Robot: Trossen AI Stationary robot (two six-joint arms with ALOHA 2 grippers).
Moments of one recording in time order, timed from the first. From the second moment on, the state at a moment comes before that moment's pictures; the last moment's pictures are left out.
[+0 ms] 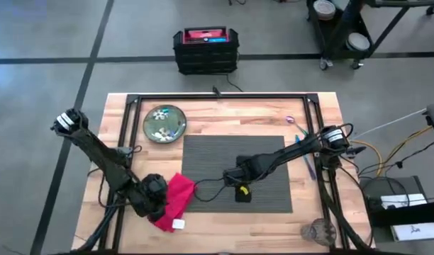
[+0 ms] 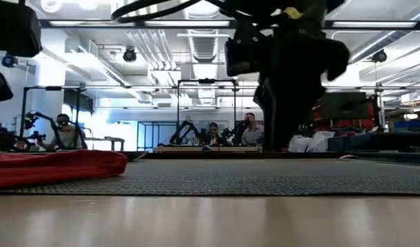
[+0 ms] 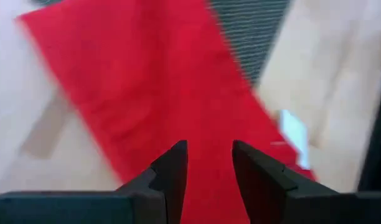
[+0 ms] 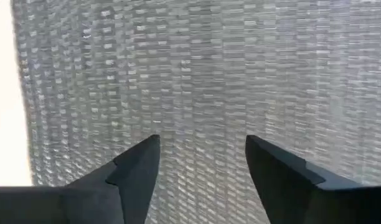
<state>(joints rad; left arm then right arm) -0.81 1.23 0.64 -0.51 -0.30 -1.30 0.26 1.90 1.30 -0.68 0.03 0.31</state>
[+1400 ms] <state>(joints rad) -0.73 1.41 0.48 -0.26 -0.33 -1.42 0.40 1.90 1.15 -0.42 0.24 0.46</state>
